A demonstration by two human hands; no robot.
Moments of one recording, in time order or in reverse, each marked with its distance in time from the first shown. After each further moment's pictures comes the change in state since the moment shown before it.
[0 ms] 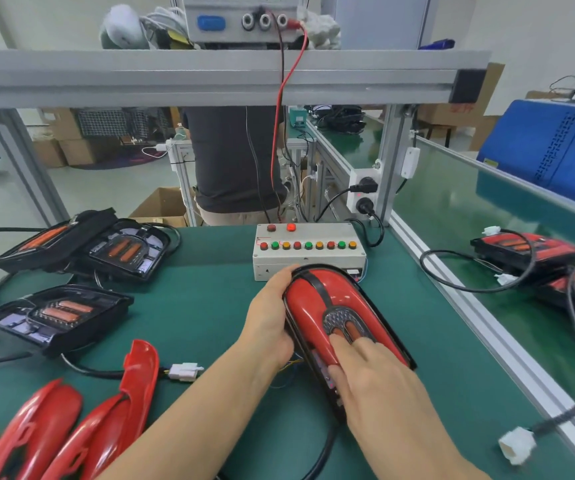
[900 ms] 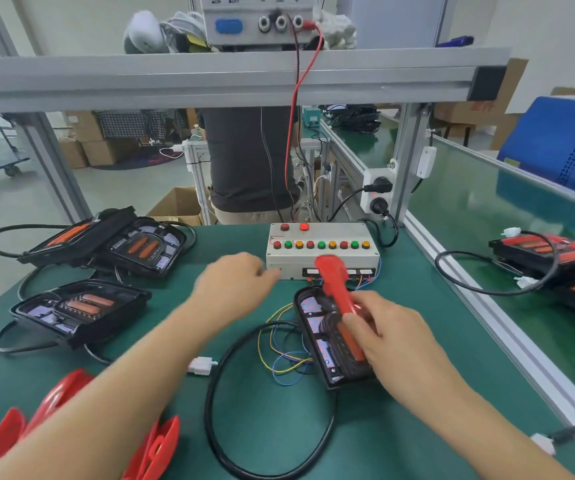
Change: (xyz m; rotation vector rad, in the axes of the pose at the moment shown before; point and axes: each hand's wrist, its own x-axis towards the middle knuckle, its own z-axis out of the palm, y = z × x) left_hand -0.016 0.073 -0.036 1.873 0.282 0.470; right_hand 0.038 0.021 -0.007 0.494 -0.175 0.171
